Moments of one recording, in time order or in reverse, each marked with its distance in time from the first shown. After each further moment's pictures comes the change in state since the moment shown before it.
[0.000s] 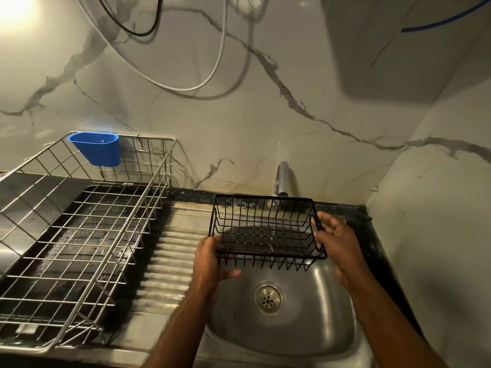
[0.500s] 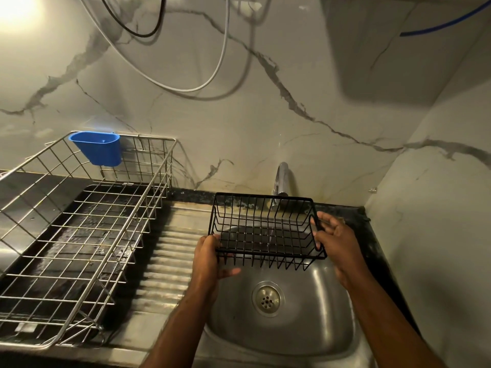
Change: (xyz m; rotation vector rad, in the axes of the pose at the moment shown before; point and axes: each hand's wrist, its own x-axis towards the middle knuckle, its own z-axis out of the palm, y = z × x) left_hand 0.000 0.000 -0.003 -0.015 -0.004 0.015; right_hand 0.000 0.002 -0.002 -0.035 -0.001 0.005
